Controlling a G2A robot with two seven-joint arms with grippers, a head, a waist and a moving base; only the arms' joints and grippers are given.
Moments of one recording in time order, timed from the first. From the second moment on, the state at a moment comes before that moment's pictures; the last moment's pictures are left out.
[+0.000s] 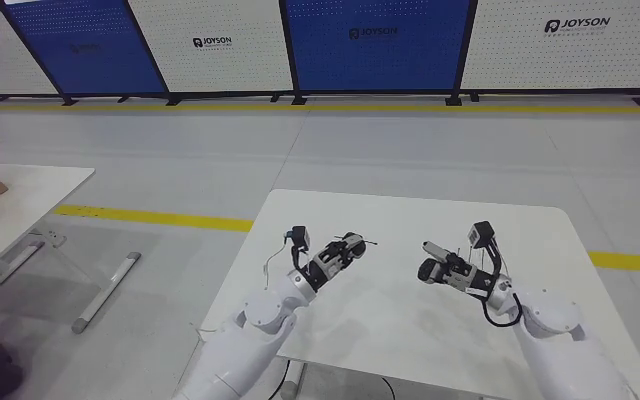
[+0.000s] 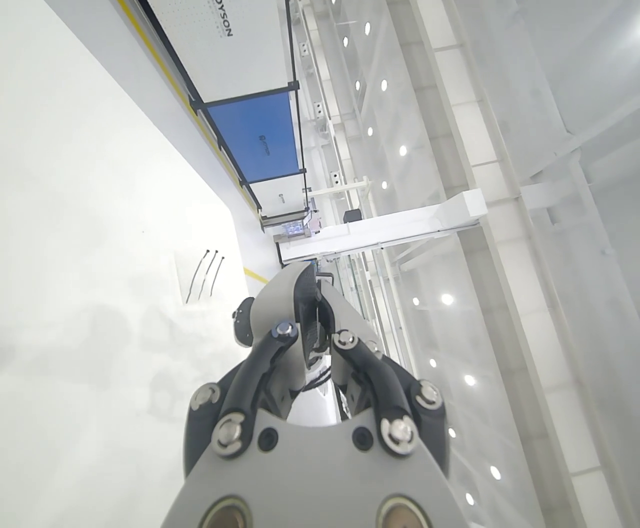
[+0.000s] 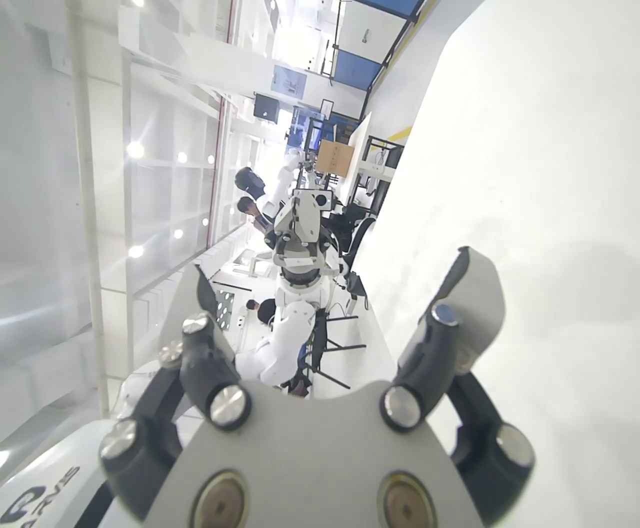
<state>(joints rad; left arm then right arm) 1.41 -1.23 -1.21 -1.56 -0.36 -0.18 -0.38 -1.13 -1.20 1.23 -1.26 0.32 -0.20 1.00</state>
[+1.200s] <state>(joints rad) 1.63 -1.19 -1.43 -2.01 -0.51 -0.22 -0.52 -1.15 -1.19 1.25 -1.27 0.31 -0.20 1.02</state>
